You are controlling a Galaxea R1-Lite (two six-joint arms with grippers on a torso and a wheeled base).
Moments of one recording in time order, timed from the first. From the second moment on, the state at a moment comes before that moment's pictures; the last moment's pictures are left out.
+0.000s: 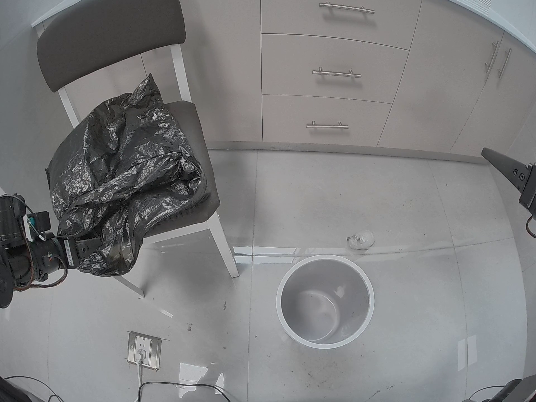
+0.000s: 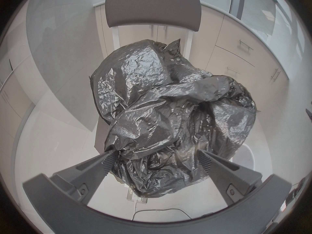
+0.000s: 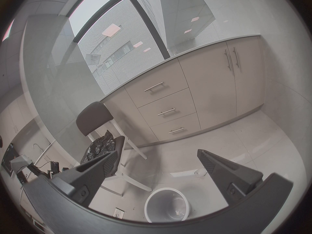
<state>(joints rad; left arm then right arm) 0.22 1.51 -0.50 -0.52 -0.23 -0.01 0.14 1.09 -0.63 -0.50 0.15 0.35</state>
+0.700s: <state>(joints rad) 0.23 1.38 -0.38 -0.58 -0.20 -0.02 0.14 1.10 -0.63 -0.50 0.15 0.35</state>
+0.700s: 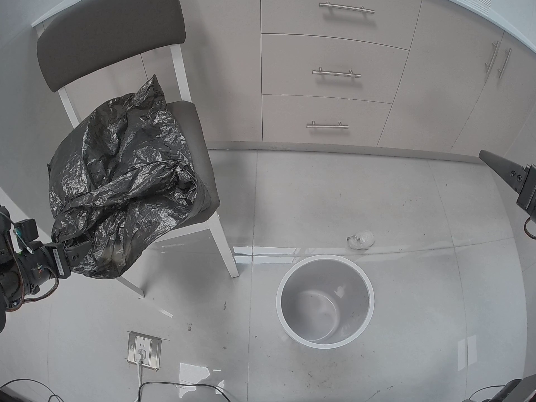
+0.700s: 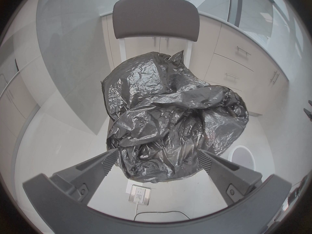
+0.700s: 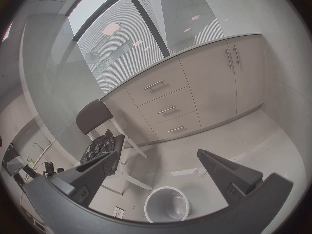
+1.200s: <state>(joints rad) 0.37 1.48 -0.41 -0.60 -0.19 -0.01 0.14 1.10 -0.62 -0.53 0.15 0.34</state>
